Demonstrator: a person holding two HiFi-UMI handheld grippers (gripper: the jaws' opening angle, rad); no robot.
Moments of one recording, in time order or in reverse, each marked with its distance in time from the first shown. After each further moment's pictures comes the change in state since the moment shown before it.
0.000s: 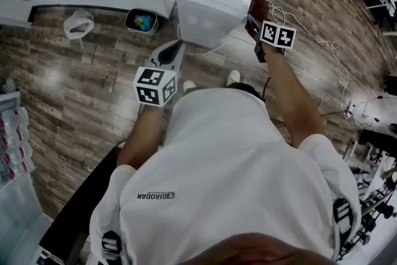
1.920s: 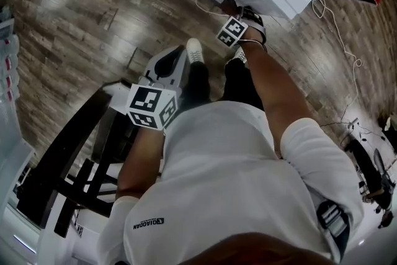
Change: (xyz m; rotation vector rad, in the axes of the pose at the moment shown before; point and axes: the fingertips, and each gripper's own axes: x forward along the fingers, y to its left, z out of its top) left arm -0.003 0.020 -0.107 -0.286 0.120 0.264; right arm 0.211 0.033 -0.273 -1.423 0.649 0.034
